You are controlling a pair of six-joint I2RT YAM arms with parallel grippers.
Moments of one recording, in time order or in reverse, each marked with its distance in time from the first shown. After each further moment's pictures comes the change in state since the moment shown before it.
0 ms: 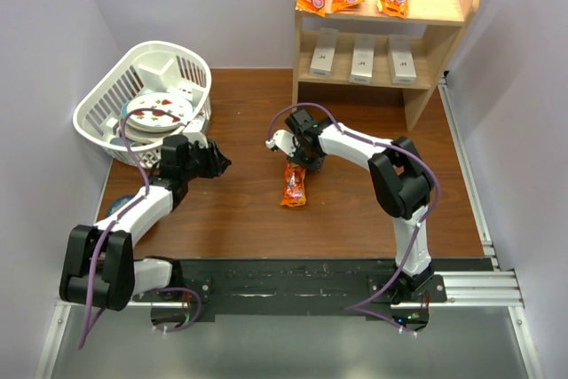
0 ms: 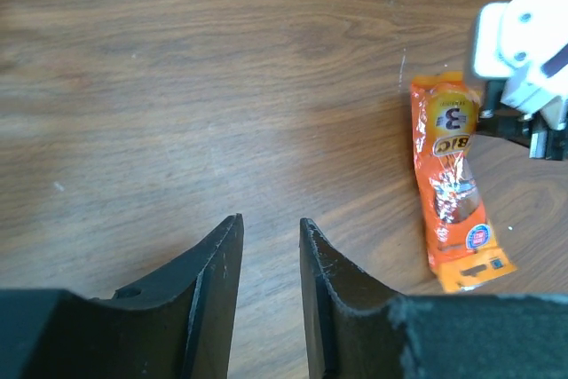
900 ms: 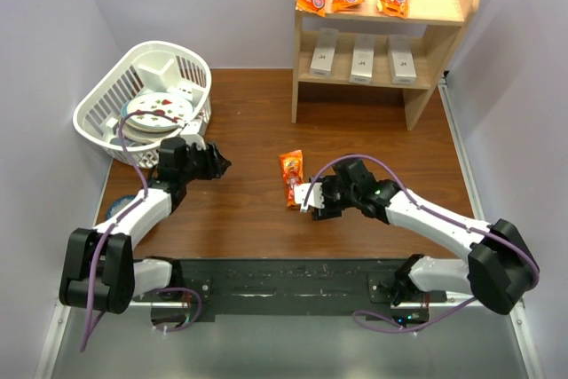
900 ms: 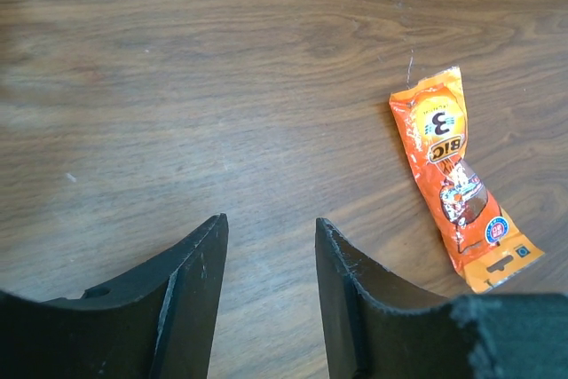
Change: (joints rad) left arm 0.018 -0.021 -0.030 0.015 -0.002 -0.003; right arm 0.079 -0.839 -0.817 0.413 -0.369 -0.383
